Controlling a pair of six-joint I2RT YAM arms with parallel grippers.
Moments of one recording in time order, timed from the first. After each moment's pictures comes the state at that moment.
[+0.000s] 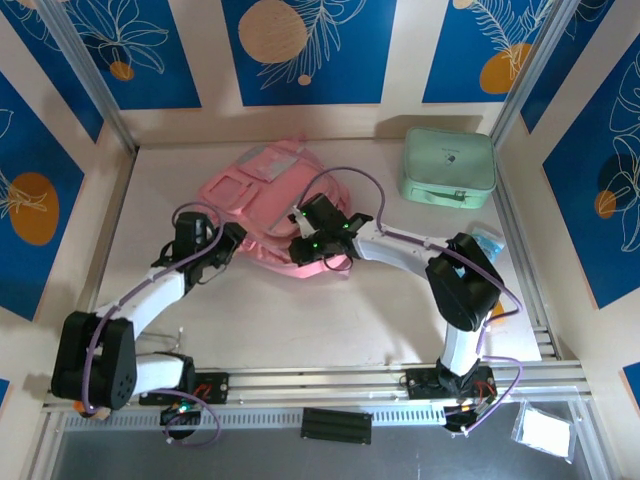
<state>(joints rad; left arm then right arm) -0.21 1.25 0.58 0.00 0.29 -1.10 0.79 1.81 1.27 -0.40 -0.27 0.40</state>
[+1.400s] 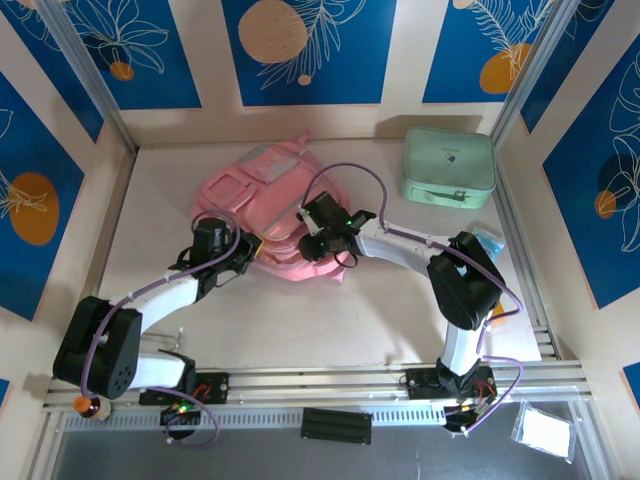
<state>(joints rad) -0.32 1.32 0.55 0.19 0.28 -1.28 0.76 1.80 1.27 -0.47 -0.04 0.21</state>
